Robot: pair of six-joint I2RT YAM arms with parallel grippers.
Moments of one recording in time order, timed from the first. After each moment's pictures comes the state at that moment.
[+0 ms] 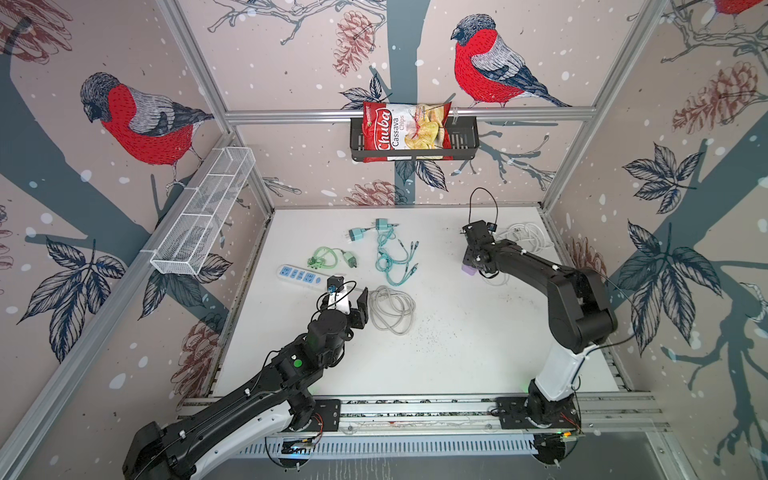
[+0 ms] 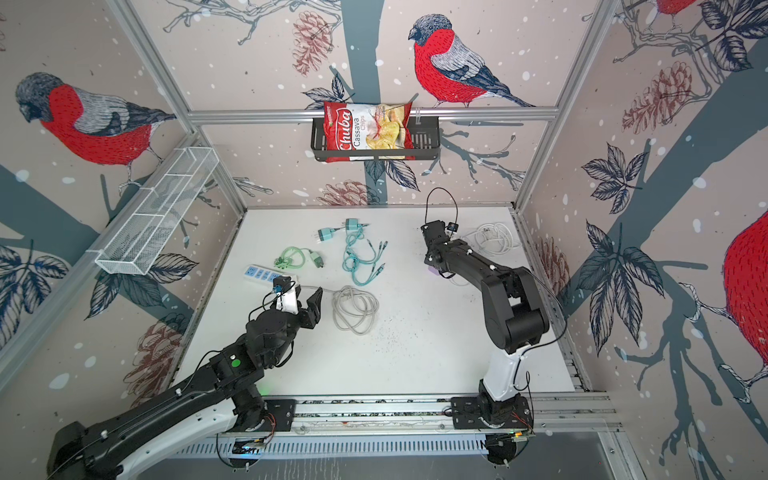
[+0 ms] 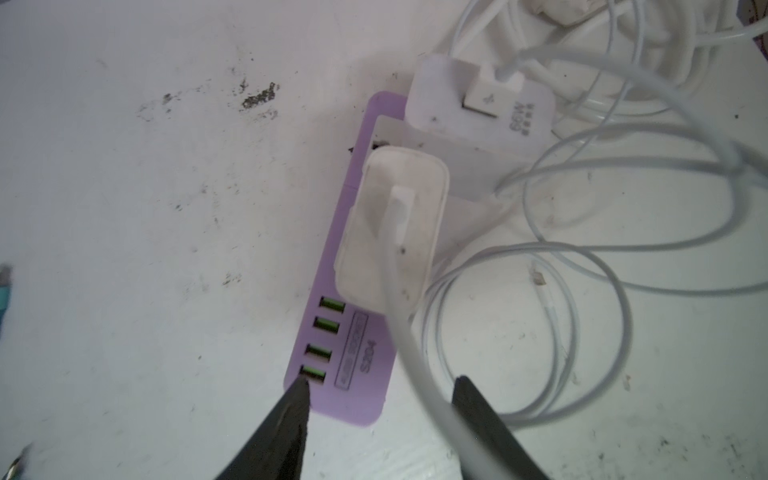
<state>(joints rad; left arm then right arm) -0.84 0.67 0.39 0.00 -0.57 -0.32 0.40 1.78 1.22 -0.48 0.37 0.61</state>
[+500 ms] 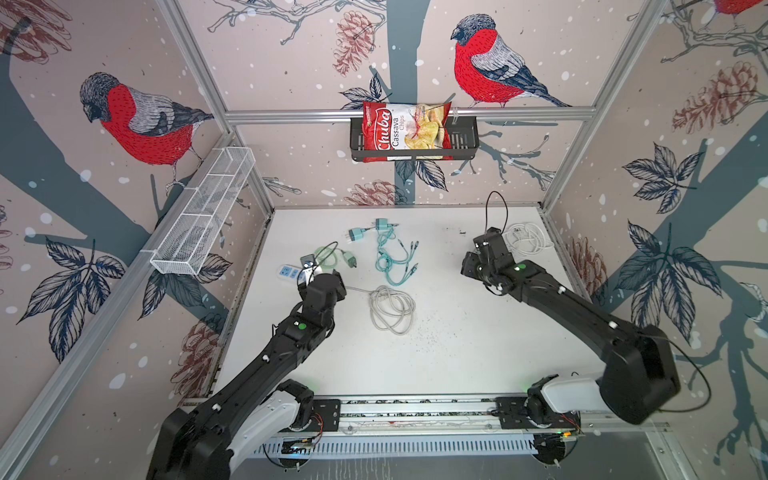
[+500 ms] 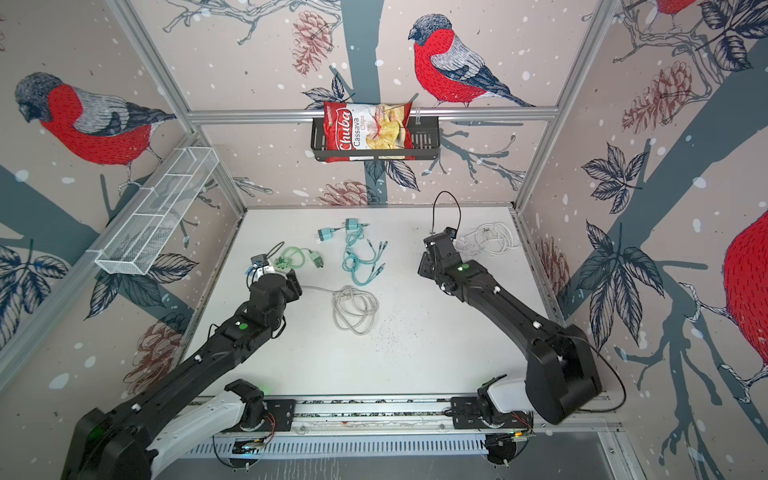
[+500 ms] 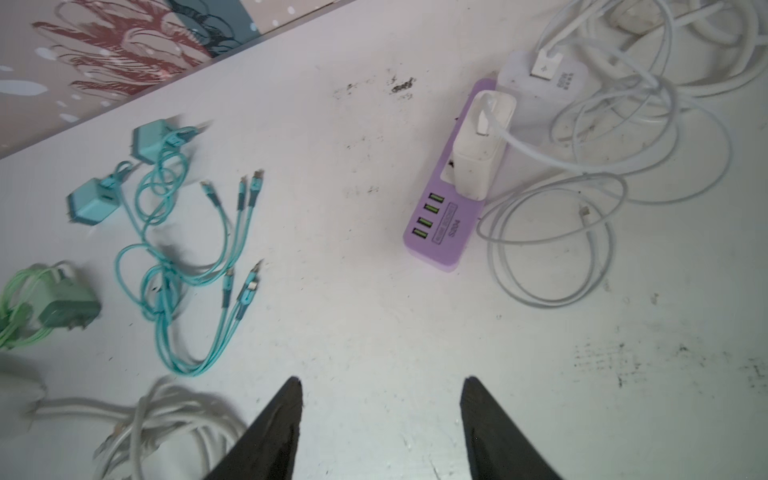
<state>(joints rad) -0.36 0.99 0.56 -0.13 -0.52 -0.49 0.54 1.34 0.99 -0.48 0.21 0.61</state>
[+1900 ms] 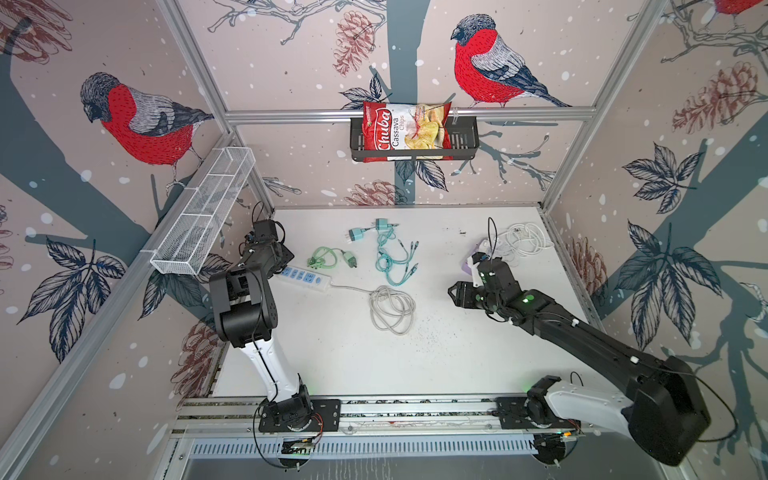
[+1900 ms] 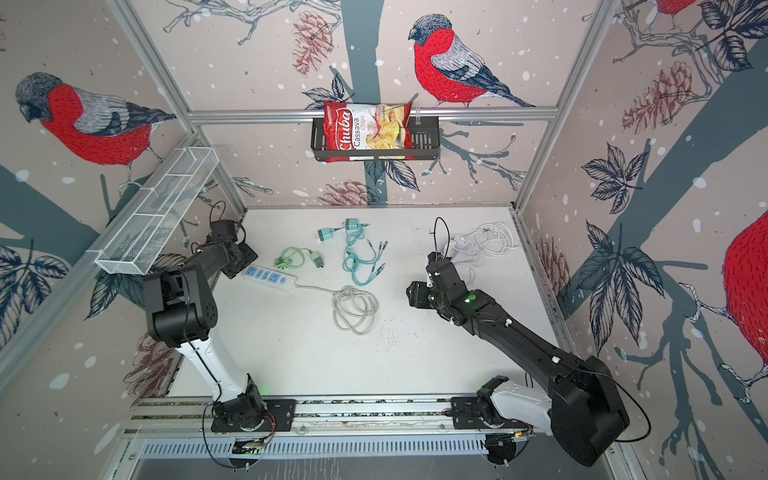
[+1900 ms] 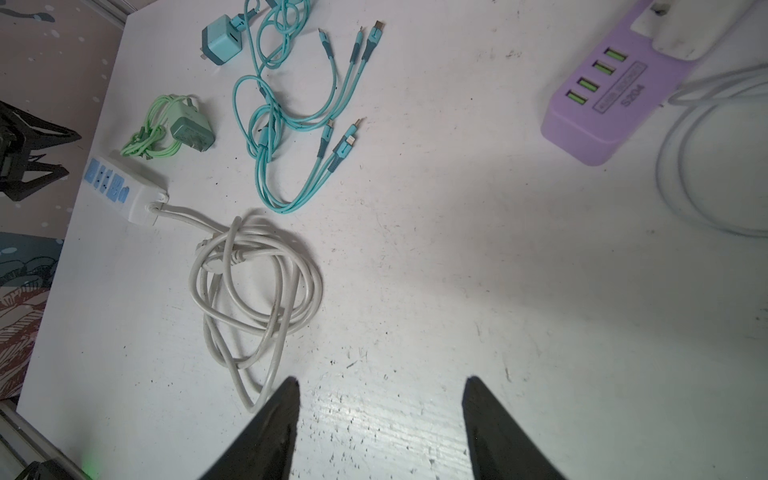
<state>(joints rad) 0.28 1.93 1.31 -0.41 -0.11 -0.54 0.60 1.16 0.74 -0.38 -0.06 0.52</state>
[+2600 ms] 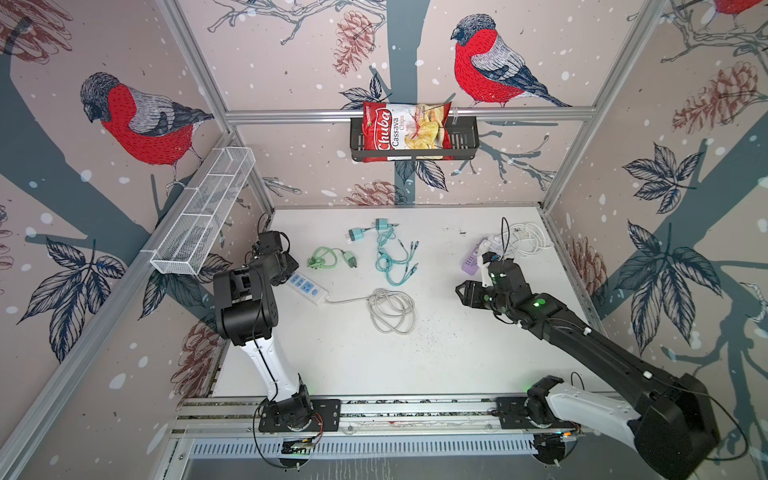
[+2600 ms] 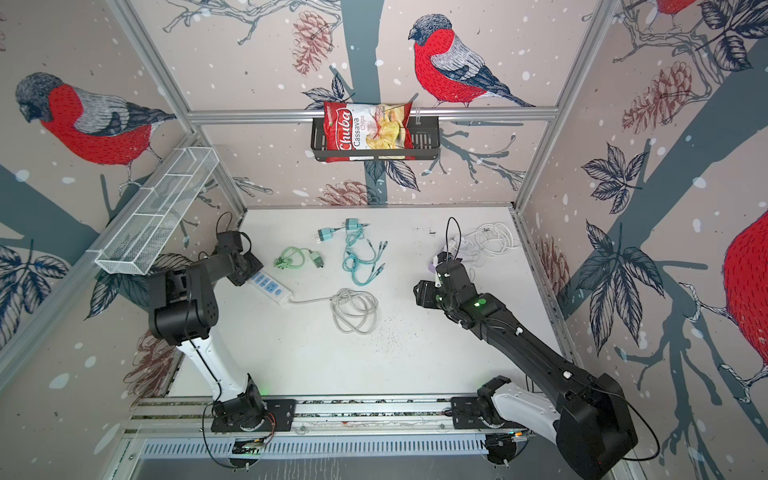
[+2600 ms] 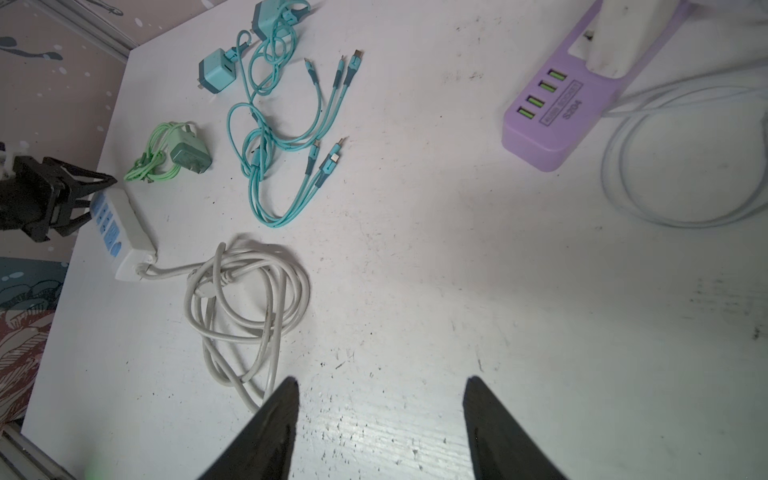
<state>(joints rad) 0.27 1.90 1.13 -0.27 -0.04 -0.55 0.54 1.09 0.73 -0.41 -0.06 0.52</state>
